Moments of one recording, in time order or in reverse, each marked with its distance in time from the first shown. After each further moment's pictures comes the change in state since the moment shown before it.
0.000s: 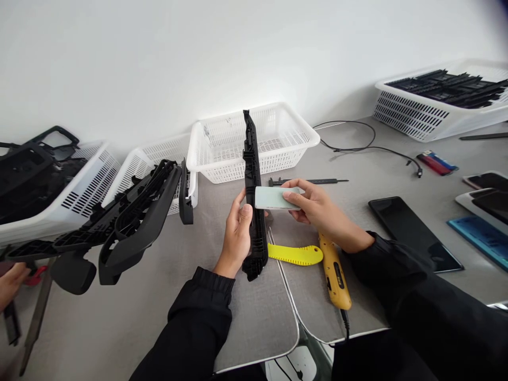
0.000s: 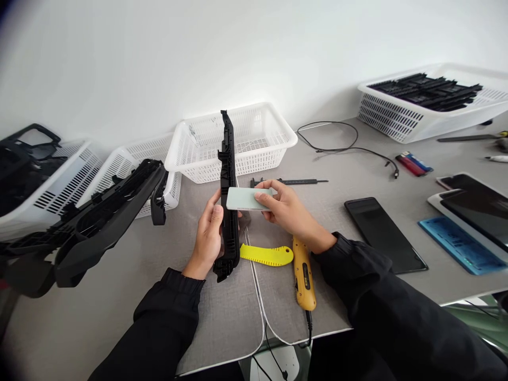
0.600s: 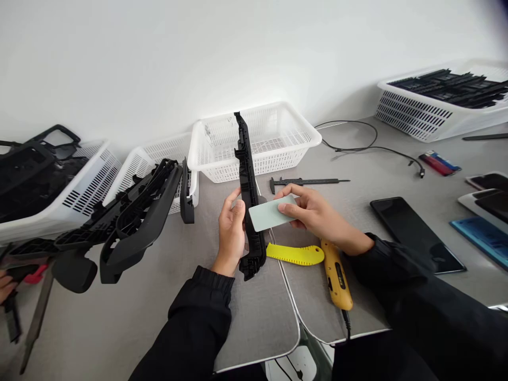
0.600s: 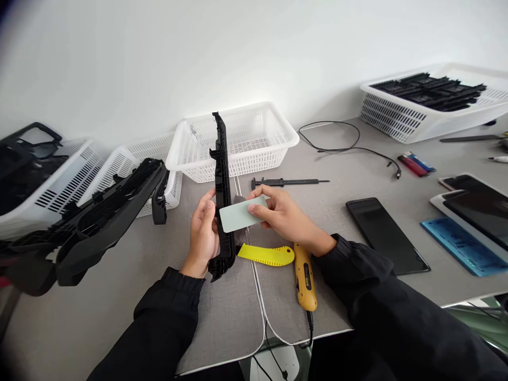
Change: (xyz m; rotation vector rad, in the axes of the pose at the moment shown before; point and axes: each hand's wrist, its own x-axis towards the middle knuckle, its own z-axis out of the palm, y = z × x) left_hand 0.006 -0.002 -0.004 -0.160 0.105 -0.004; right_hand -0.005 -0.003 0.005 -0.098 -0.159 -0.100
